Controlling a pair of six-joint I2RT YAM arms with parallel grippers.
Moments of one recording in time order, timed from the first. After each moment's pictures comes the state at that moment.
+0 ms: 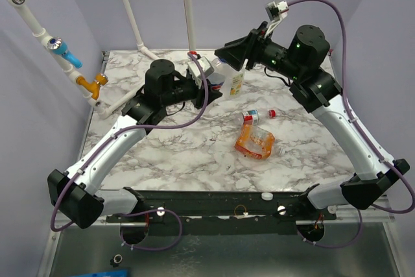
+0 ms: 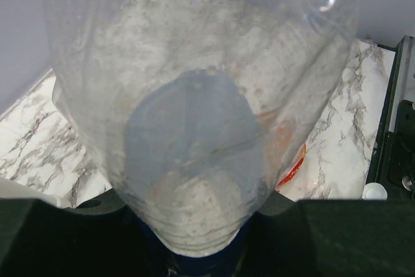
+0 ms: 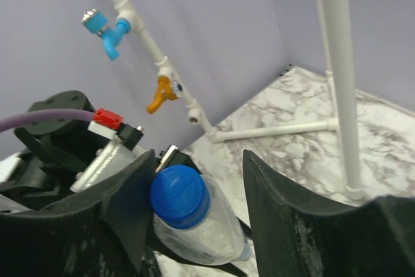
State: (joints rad) left arm -0.58 1.25 1.25 -0.17 0.54 0.11; right arm 0.59 1.41 1.69 -0.17 -0.41 0.41
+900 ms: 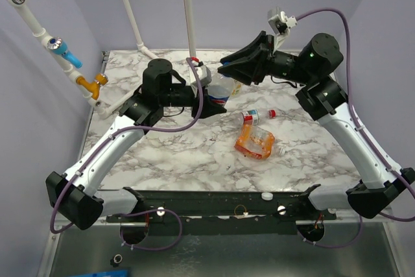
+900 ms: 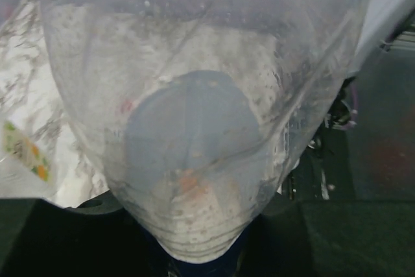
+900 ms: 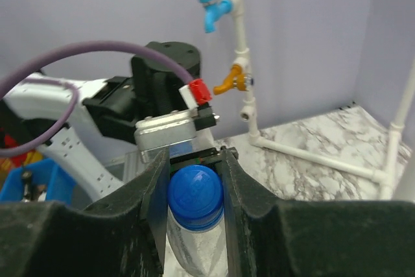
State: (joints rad) left arm -0.57 1.25 1.25 -0.20 0.86 0.09; right arm 0.59 1.32 1.58 0.00 -0.74 0.32
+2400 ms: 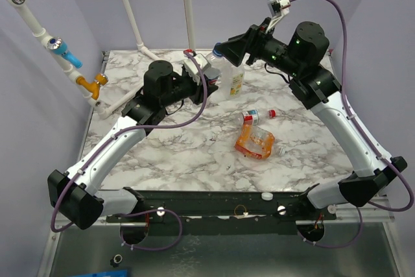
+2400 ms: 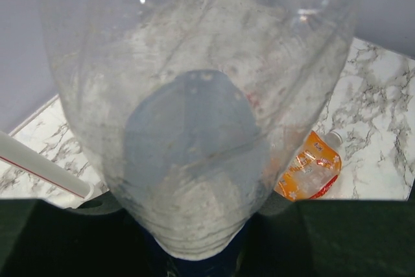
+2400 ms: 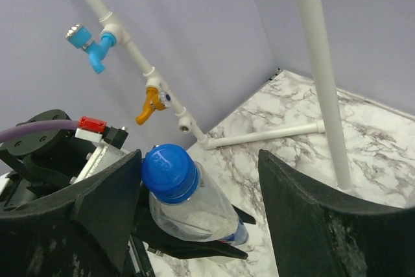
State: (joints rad) left arm -0.58 1.25 1.22 -0.12 0.41 0.10; right arm 0.57 1.43 1.71 -0.17 -0.38 0.42
